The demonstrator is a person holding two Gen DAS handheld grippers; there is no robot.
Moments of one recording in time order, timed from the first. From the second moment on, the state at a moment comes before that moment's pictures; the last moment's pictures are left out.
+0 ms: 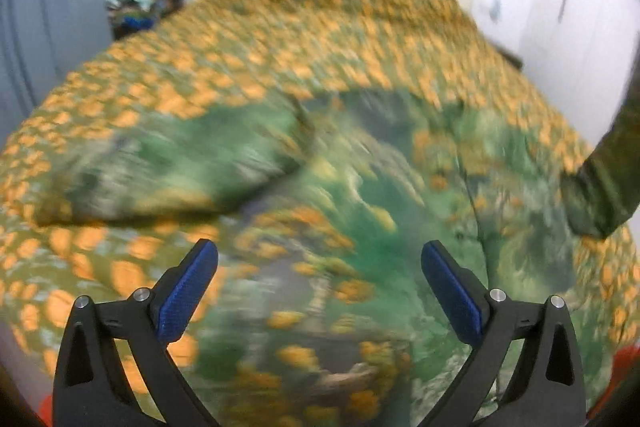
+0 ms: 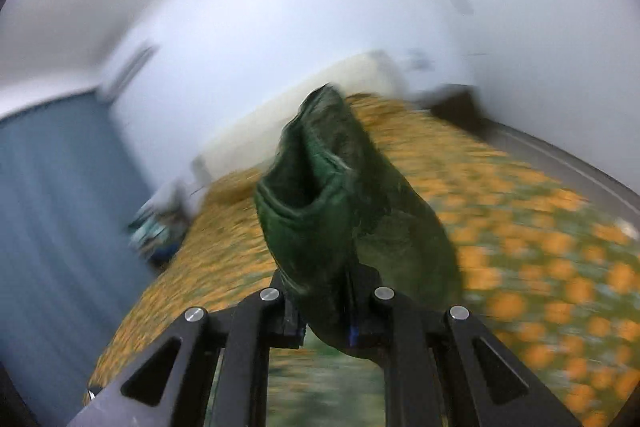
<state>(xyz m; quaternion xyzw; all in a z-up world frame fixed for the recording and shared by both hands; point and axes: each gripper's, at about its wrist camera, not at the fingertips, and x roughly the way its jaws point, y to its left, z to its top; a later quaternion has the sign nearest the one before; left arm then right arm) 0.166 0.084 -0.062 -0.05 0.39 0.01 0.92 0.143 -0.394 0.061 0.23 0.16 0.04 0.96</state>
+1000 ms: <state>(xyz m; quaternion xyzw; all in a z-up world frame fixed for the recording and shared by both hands) 0.143 0.143 -0.161 -0.10 0.48 0.03 0.87 0.261 -0.235 -0.170 0.03 0.47 0.02 0.88</state>
